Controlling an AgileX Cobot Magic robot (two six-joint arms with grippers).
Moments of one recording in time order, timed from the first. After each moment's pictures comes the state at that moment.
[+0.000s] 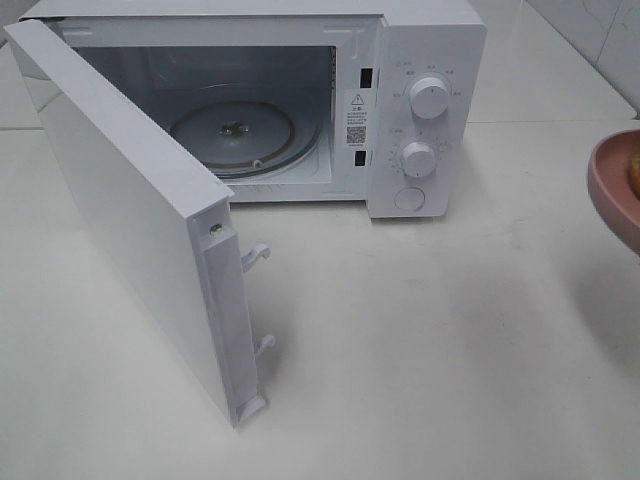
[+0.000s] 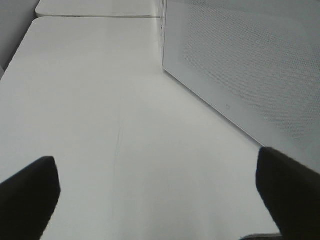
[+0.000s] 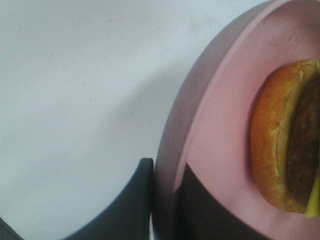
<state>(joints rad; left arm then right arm) 0.01 0.00 -0.52 -0.09 1.08 0.04 0.59 0.79 -0.47 -0.62 0.83 -0.12</state>
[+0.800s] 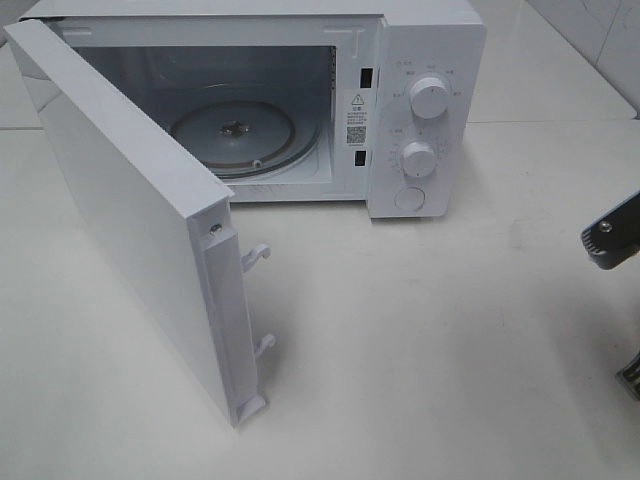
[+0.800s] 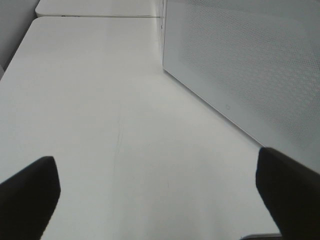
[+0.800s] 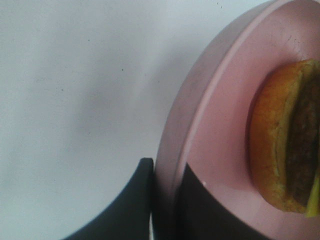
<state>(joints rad) 0.01 0.00 -0.52 -0.09 1.08 0.04 0.59 1.21 -0.47 -0.78 0.89 0.77</state>
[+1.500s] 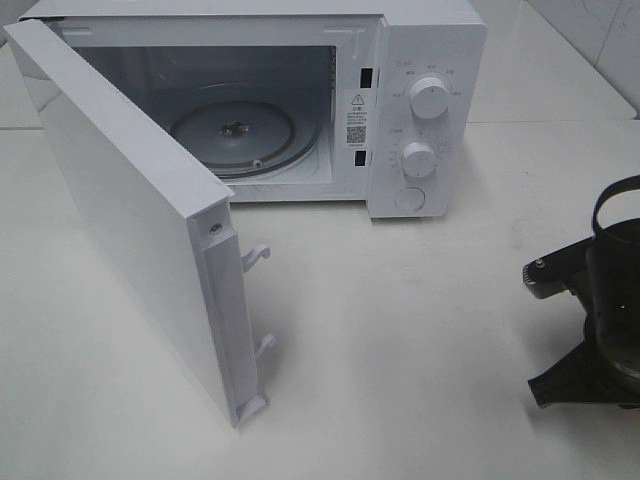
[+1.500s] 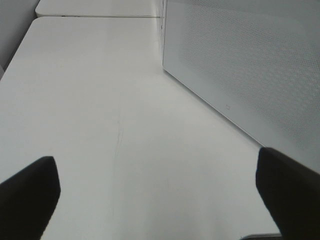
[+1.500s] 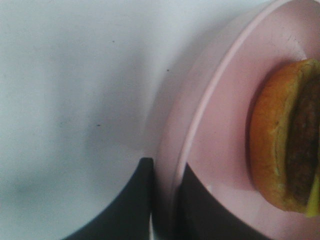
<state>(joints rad) 0.01 0.00 -0.52 -0.09 1.08 0.04 0.59 1.66 -0.48 -0.92 0.71 1.32</state>
